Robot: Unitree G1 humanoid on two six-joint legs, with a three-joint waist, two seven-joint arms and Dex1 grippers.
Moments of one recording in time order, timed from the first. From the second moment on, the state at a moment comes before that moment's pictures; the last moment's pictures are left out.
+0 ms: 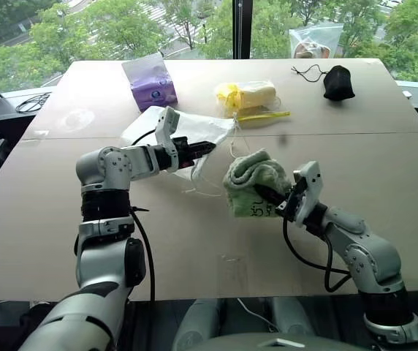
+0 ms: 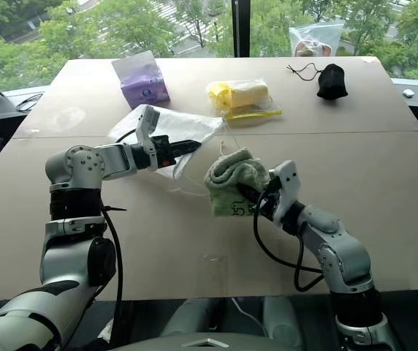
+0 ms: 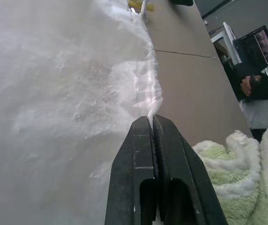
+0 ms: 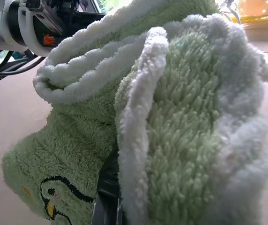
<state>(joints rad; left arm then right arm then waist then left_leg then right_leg) -0.83 0.42 0.33 0.30 -0.68 1.38 -0.59 -0.20 -0.23 0.07 -0.37 0.51 0.65 0.51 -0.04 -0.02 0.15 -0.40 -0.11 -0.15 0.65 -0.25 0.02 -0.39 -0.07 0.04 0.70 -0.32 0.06</state>
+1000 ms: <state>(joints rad) -0.17 0.76 -0.04 0.00 -0.01 0.01 -0.65 -0.12 -0.27 0.04 -0.40 0.53 0.64 0.50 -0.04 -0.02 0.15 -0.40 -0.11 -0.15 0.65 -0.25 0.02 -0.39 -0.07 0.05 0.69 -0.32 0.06</state>
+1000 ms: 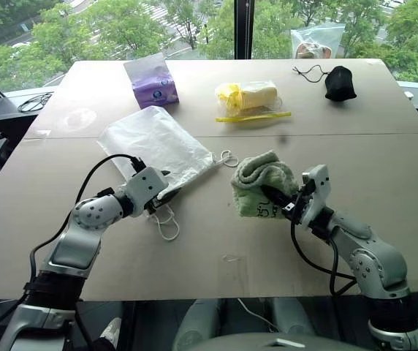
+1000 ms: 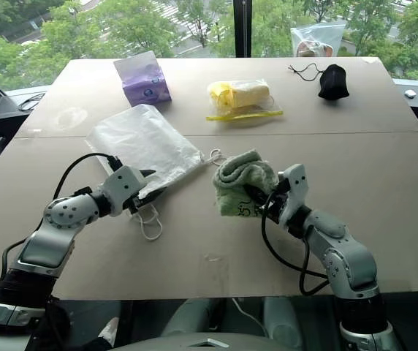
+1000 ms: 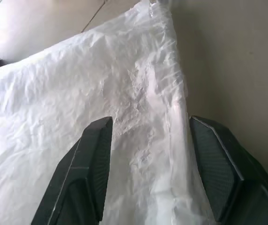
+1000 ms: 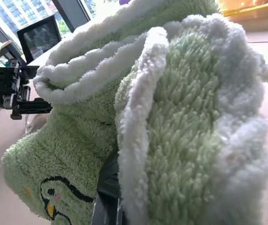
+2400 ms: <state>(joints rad) -0.20 0.58 -0.05 0.08 0.34 -0.08 -0.34 -0.08 -0.33 0.04 -0.46 0.60 0.70 0.49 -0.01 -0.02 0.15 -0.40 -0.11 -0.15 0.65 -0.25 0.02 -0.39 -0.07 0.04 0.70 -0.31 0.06</state>
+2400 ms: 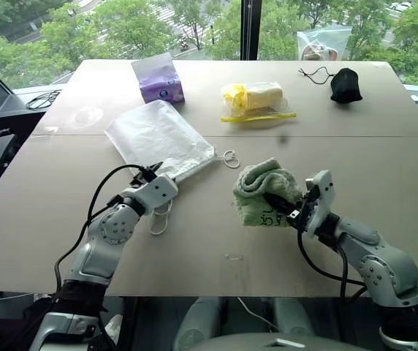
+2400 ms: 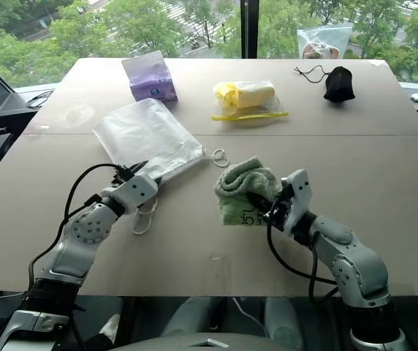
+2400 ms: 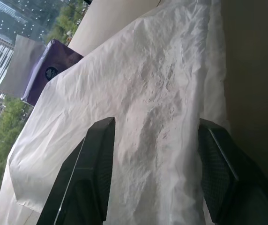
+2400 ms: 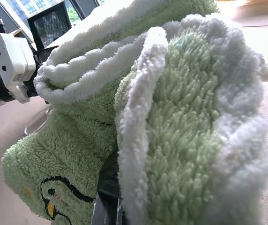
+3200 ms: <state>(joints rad) -0.60 0.20 0.55 -0.08 -0.77 1.50 -0.40 -0.42 -0.08 0.25 -0.03 0.32 0.42 0.46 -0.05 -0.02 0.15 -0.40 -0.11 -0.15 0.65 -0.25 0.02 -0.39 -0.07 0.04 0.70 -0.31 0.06</state>
